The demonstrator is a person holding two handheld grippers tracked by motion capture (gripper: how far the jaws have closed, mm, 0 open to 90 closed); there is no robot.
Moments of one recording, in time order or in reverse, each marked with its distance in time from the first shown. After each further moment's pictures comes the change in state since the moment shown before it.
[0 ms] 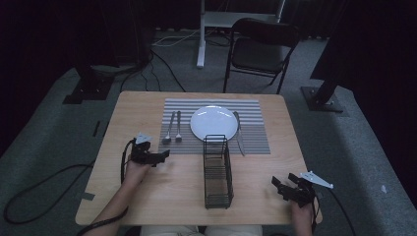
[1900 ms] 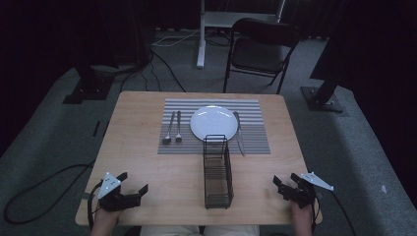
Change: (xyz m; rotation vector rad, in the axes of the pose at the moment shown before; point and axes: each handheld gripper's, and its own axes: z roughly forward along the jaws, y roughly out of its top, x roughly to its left) left arm -0.022 -0.090 -0.124 -0.158 0.014 0.022; right arm 0.003 -0.001 -0.003 -0.032 -0.062 -0.002
